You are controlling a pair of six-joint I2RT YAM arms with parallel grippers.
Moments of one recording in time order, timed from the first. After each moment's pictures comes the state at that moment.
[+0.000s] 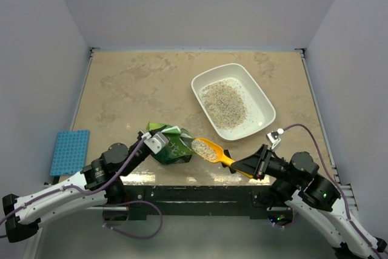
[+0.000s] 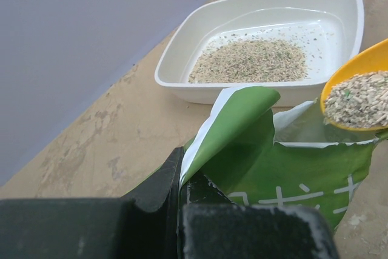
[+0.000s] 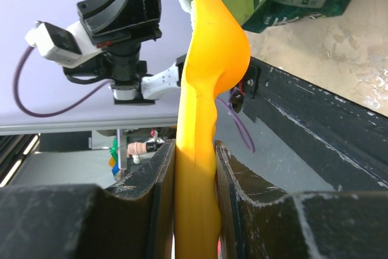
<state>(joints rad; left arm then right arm) -1.07 0.45 0.39 0.02 -0.35 0.40 0.78 0.01 0.42 -0.61 -0.32 1.37</state>
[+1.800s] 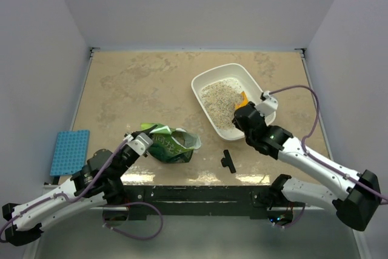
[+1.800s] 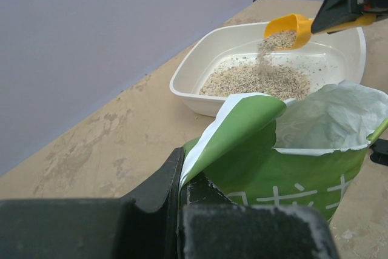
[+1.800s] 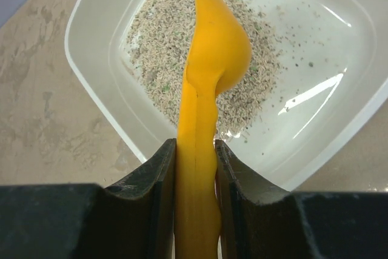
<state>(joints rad) -1.07 0.25 0.38 -0.04 -0.41 0.35 0.78 0.99 0.73 -0.44 0.72 1.10</state>
